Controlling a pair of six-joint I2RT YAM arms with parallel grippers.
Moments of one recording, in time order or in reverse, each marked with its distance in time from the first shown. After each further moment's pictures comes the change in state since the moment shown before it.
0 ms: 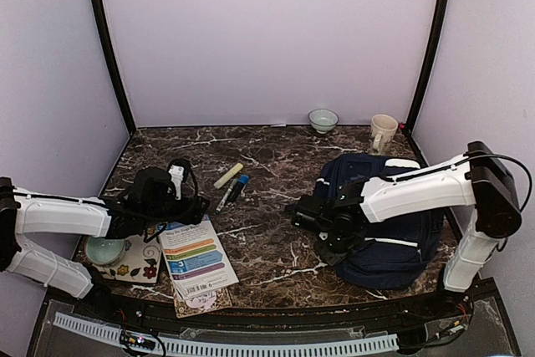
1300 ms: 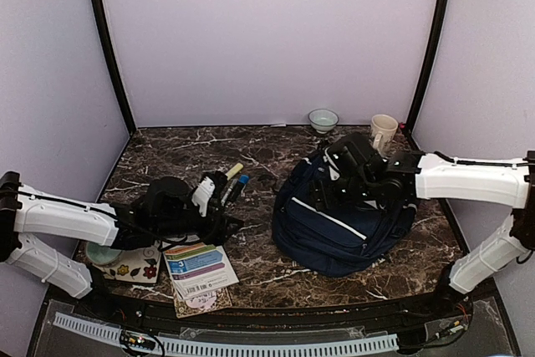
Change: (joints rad) left arm -0.214 0.013 0.015 0.109 0.171 0.085; right arm -0.192 -0.269 -0.005 0.434 -0.012 -0.072
